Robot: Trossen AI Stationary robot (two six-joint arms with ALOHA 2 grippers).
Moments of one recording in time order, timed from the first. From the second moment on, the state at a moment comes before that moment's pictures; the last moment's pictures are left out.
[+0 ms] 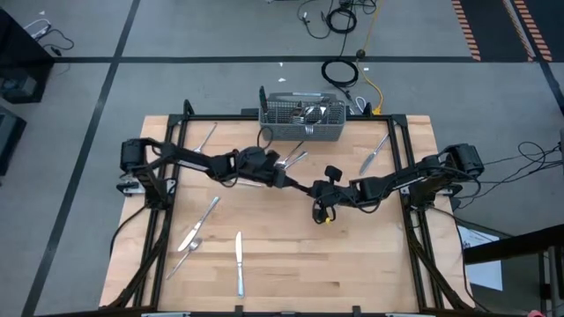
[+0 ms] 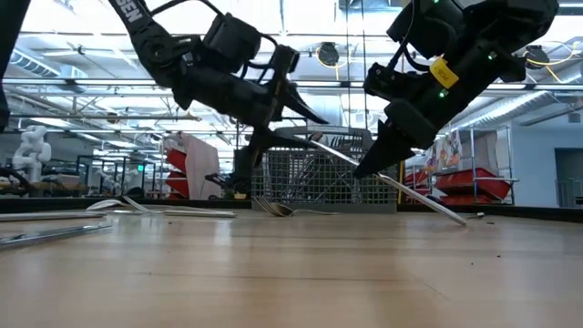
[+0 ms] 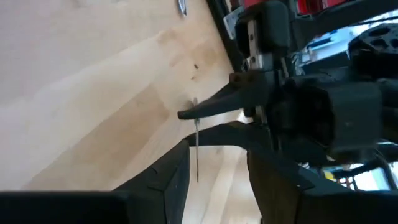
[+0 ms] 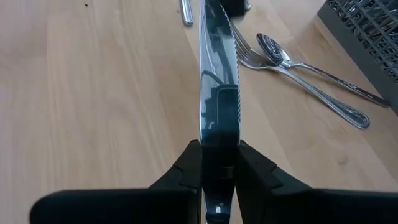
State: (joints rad) left arm 0.18 1.73 0.83 0.49 0.30 -1.04; right arm 0.12 1.55 0.68 0.09 0.42 0.25
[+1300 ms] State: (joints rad) left arm -0.04 0.87 0.61 0.20 -0.25 -0.67; right arm -0.23 1.59 1.08 0.68 0.23 -0.14
